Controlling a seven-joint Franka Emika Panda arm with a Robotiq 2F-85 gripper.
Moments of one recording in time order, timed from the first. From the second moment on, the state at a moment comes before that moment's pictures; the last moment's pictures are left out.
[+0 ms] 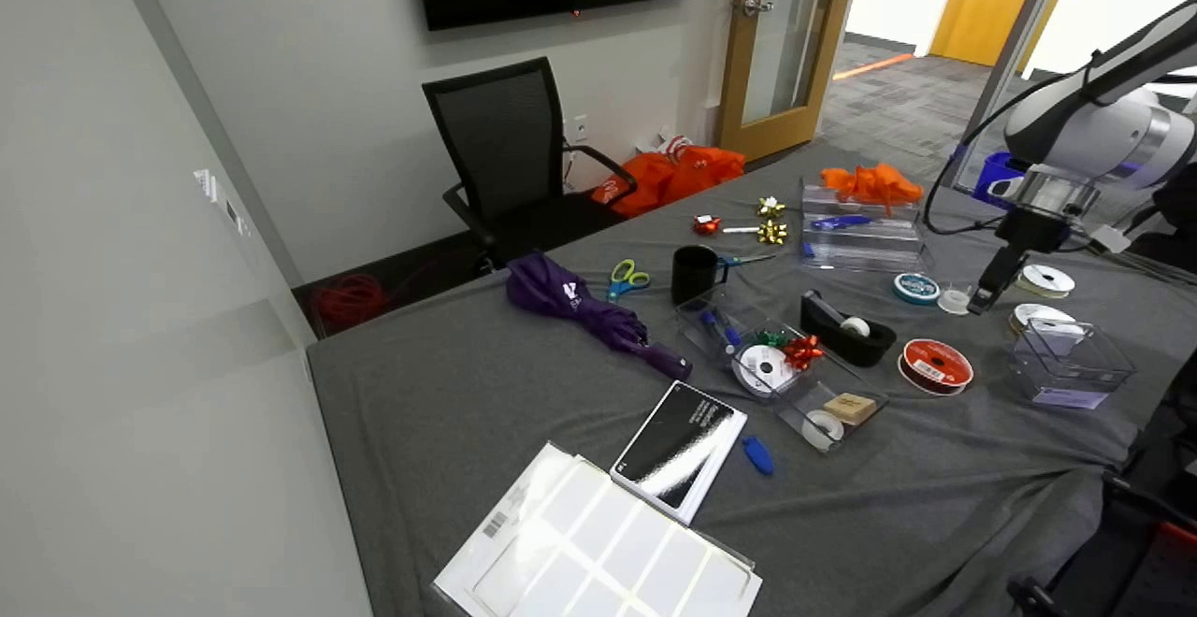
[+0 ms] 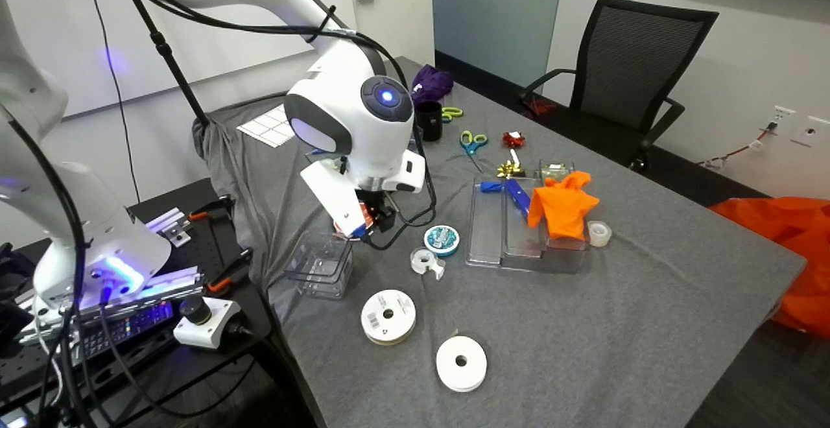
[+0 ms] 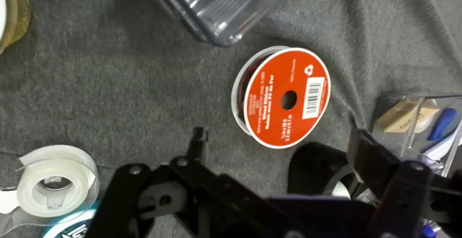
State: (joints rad) arm -0.35 0.40 -0.25 -2.16 0.52 2.19 -1.10
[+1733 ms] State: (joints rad) arm -0.37 0.57 -0.13 -2.09 0.46 2.20 -1.06
